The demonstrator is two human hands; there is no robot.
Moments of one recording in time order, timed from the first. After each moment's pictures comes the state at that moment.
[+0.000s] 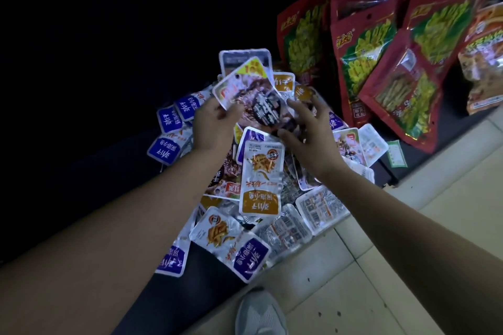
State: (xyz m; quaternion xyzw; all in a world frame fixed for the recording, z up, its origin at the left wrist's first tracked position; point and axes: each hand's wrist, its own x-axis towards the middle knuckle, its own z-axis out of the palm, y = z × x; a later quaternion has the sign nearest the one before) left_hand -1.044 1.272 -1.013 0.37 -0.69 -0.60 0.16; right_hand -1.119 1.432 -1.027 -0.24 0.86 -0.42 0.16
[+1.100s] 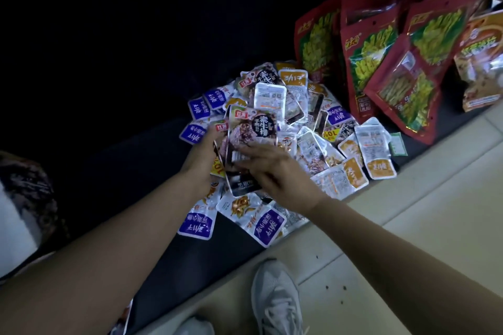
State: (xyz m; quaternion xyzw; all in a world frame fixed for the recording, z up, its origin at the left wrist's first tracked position) left_hand -0.942 1.258 -1.004 0.49 -0.50 -0.72 -0.02; right_hand -1.019 1.419 -1.014 -0.56 0.75 -0.32 0.15
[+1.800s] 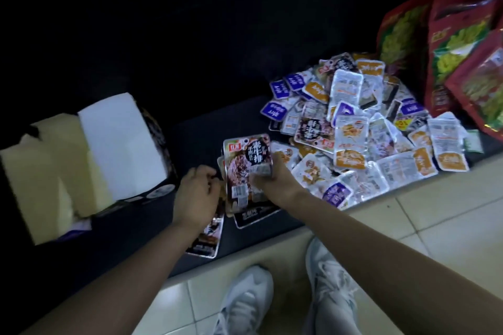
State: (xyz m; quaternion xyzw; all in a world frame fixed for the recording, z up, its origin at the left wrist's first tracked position) left_hand -0.725 1.224 -0.989 0.44 -0.85 -0.28 -0.01; right_hand -0.871 1.336 -0.983 -0.17 0.73 -0.41 0.51
